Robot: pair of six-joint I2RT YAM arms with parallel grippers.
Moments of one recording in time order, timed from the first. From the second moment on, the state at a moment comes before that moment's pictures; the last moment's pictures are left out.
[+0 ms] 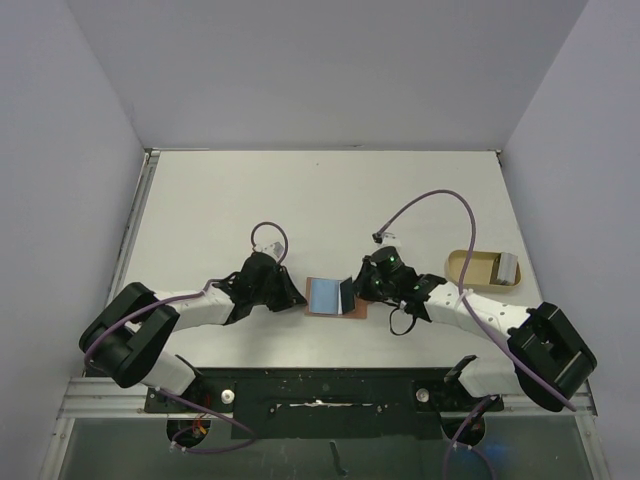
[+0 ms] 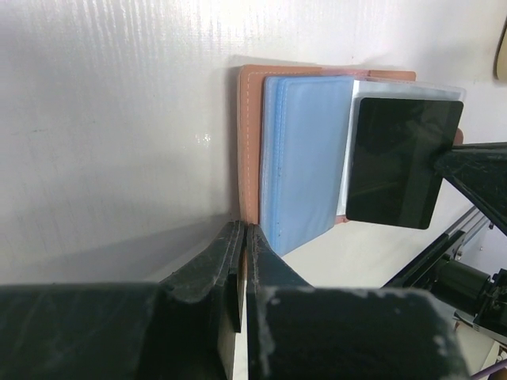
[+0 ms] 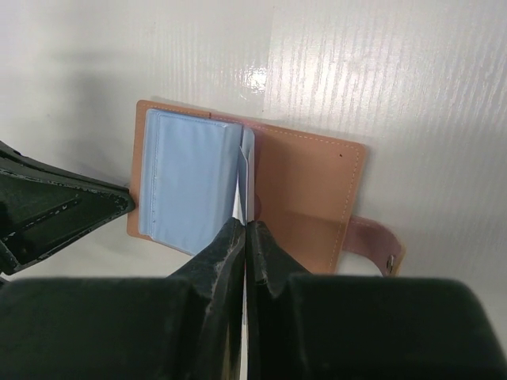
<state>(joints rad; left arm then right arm) -0.66 1.47 0.50 0.22 0.21 -0.91 0.70 1.30 0.62 -0.10 0.06 0.73</state>
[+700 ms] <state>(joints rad) -0.67 1.47 0.49 0.23 0.19 -0.93 0.70 1.27 0.57 -0.02 0.01 0.78</state>
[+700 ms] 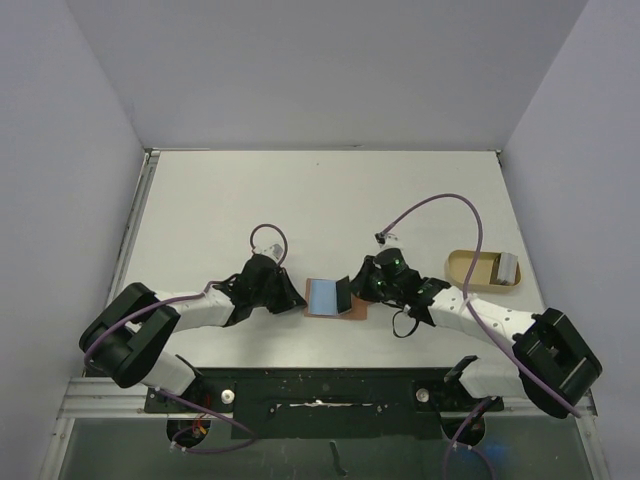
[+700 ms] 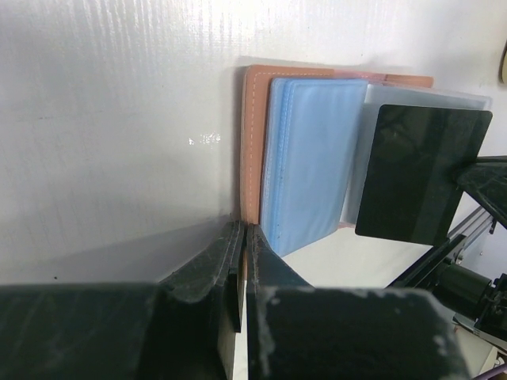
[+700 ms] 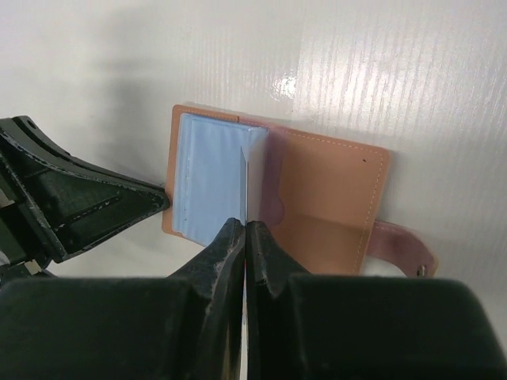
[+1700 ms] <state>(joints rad) -0.68 1.49 0.47 0.25 0.18 -0.94 0.58 1.33 0.49 0.13 -0.15 0.79</state>
